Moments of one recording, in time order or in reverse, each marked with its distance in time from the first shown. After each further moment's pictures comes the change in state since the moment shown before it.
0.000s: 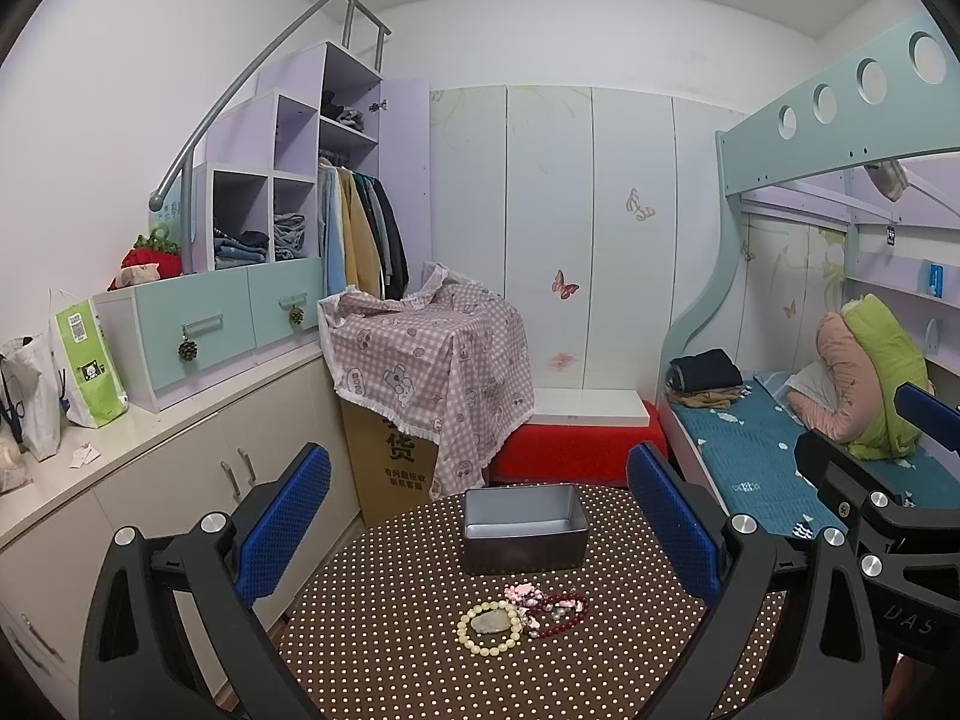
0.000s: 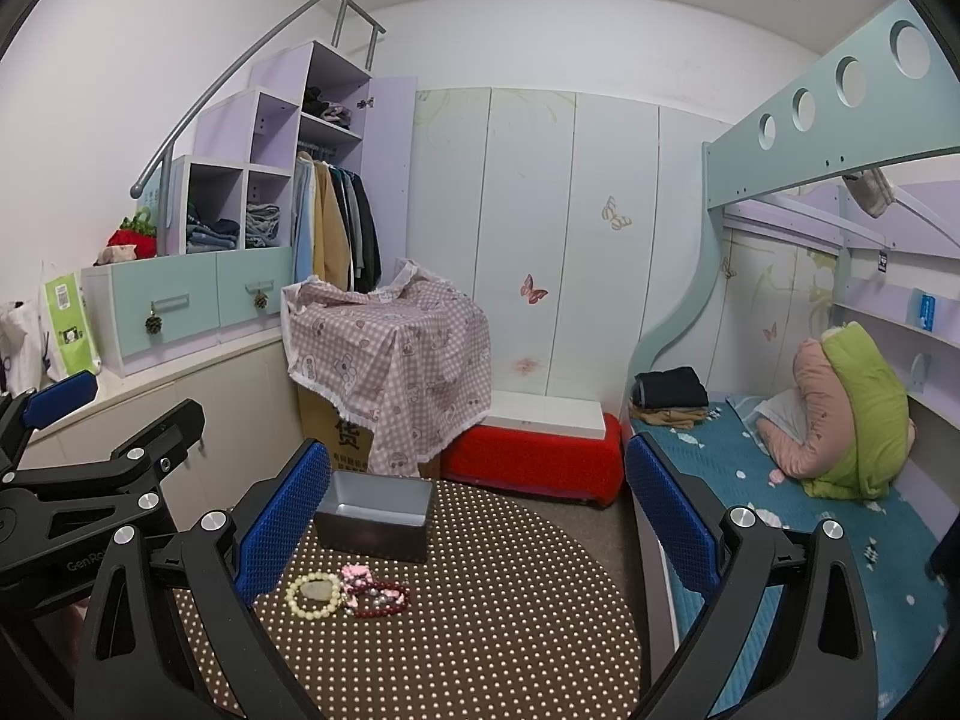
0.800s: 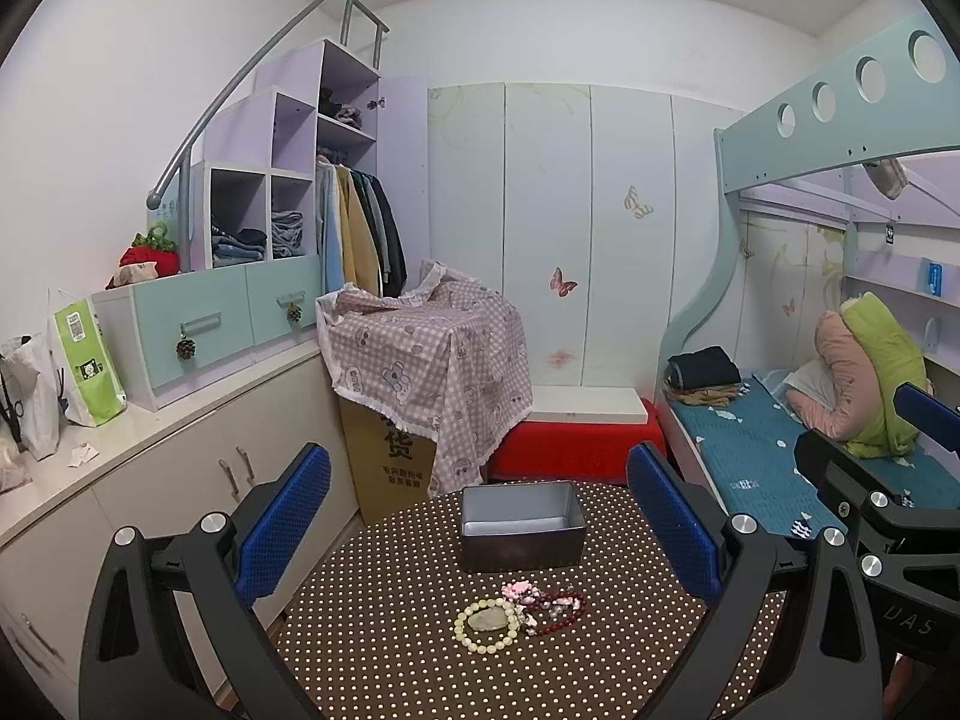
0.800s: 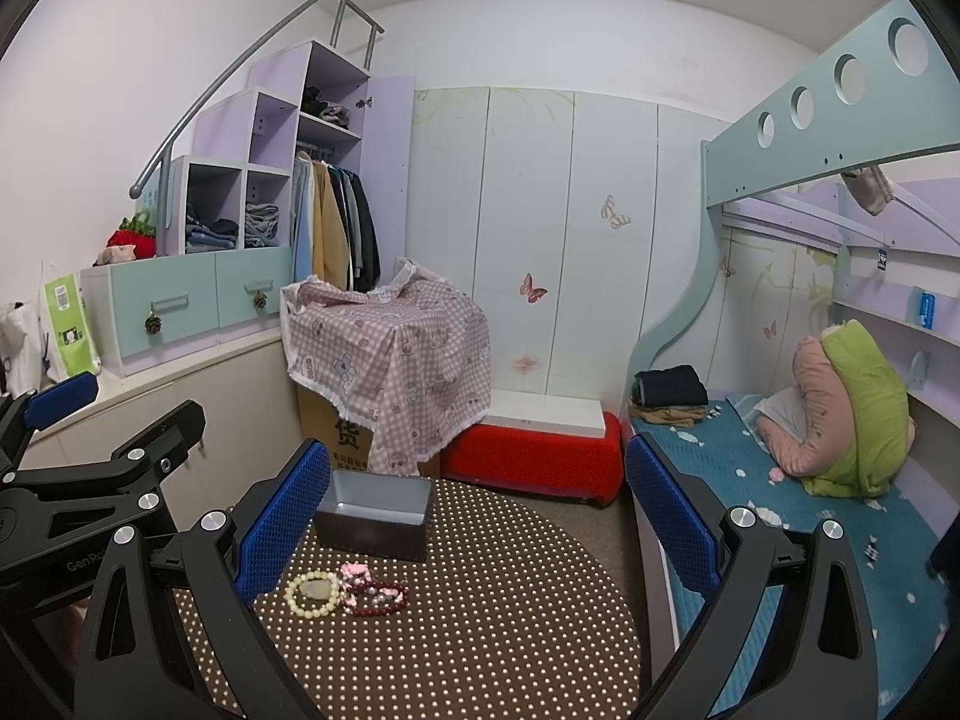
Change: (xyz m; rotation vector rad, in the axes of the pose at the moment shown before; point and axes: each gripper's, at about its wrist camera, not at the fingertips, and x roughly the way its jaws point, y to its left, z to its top) left arm 0.003 -0.002 -0.005 0.001 0.005 0.000; right arm 0.001 -0.001 0.000 0.001 0.002 -0.001
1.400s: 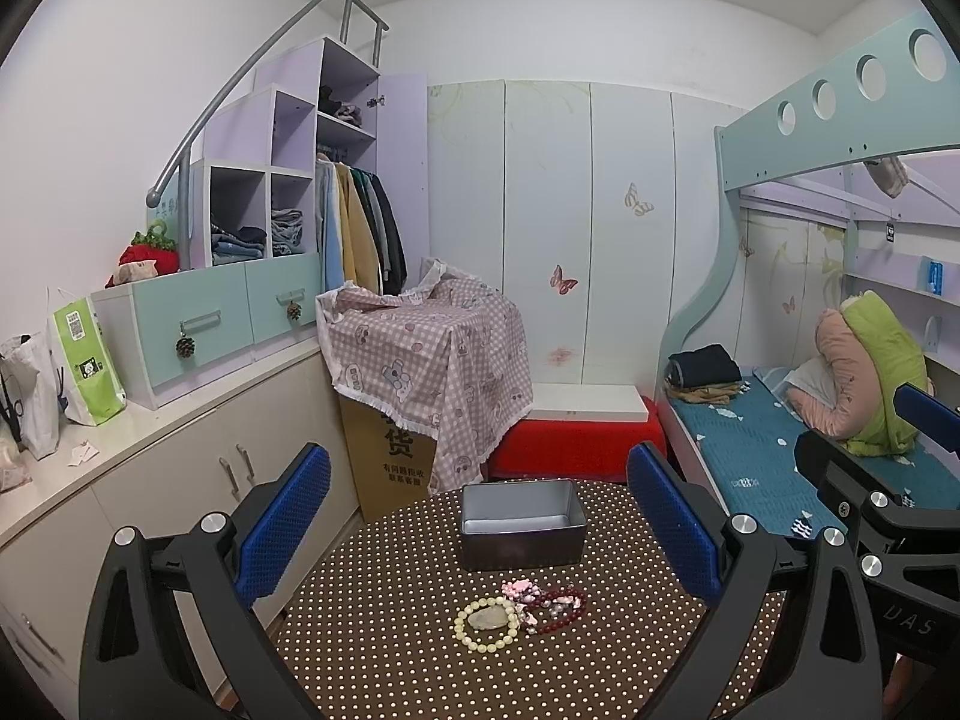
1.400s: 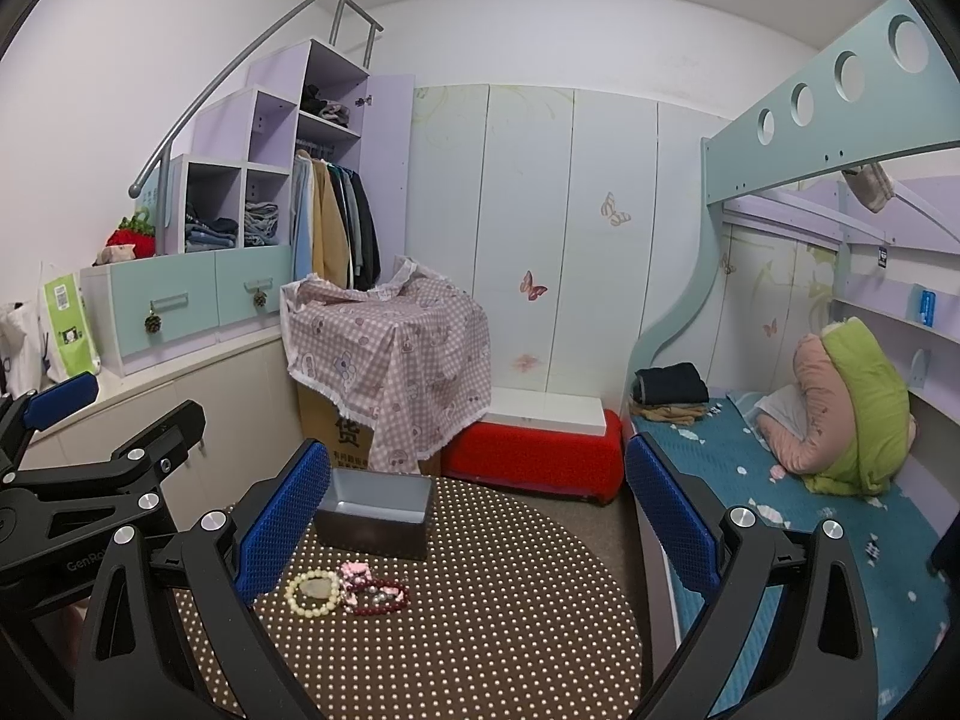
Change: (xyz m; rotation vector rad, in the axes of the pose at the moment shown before) left arm 0.000 -0.001 0.002 0.001 0.004 0.000; right arm 0.001 0.001 -0.001 0.001 0.002 0.001
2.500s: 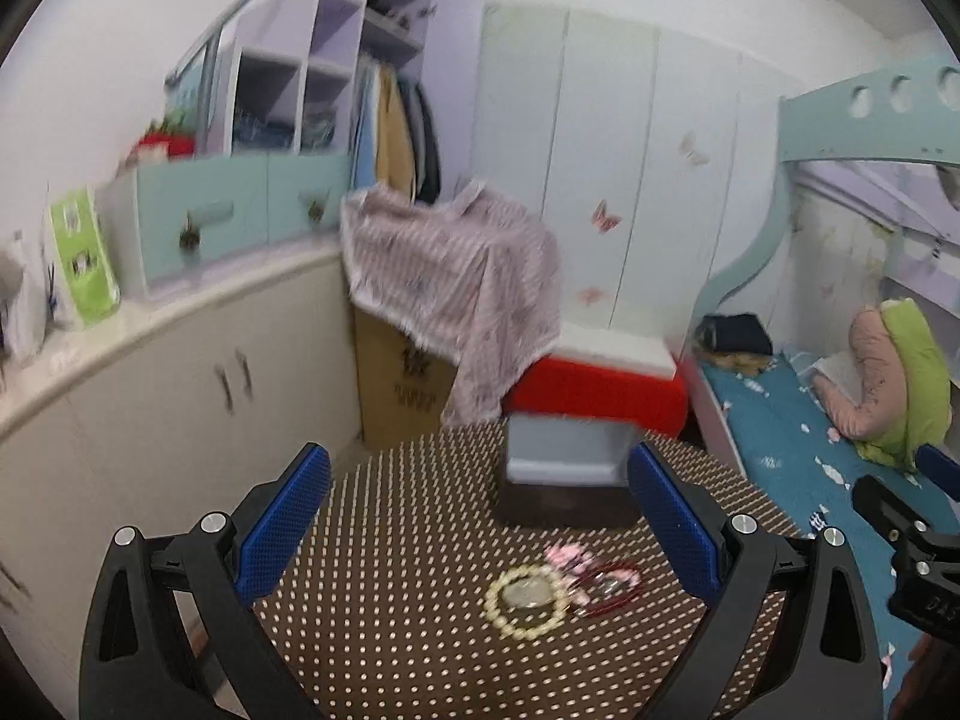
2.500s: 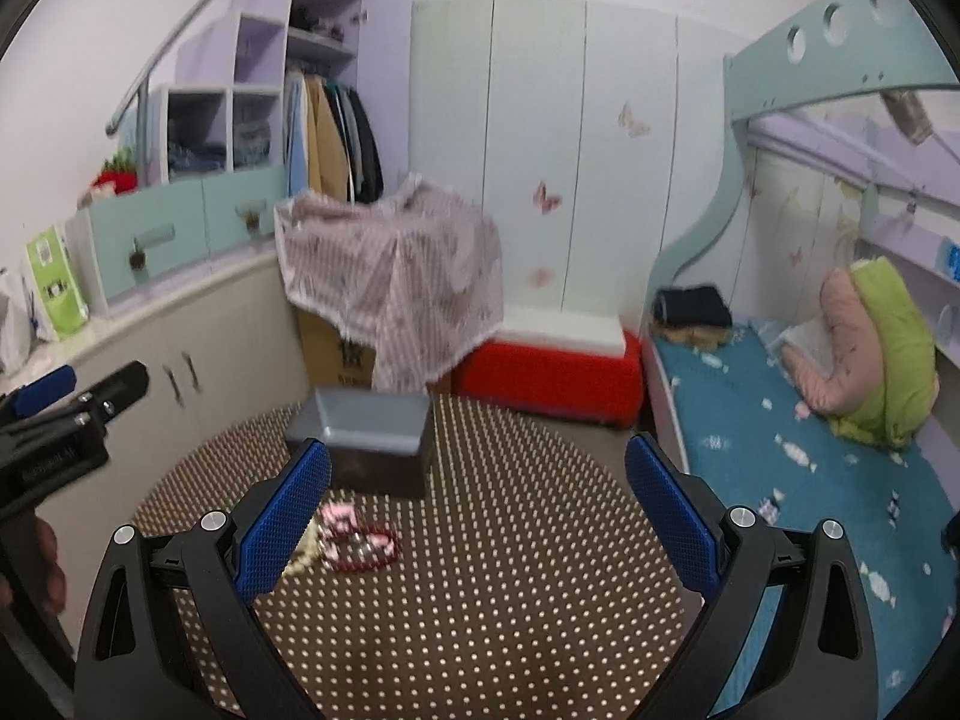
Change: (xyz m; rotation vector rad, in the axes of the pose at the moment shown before) left arm 0.104 0.059 -0.055 -0.137 0.204 0.034; right arm 0.103 -0.009 -0.061 0.021 0.243 0.050
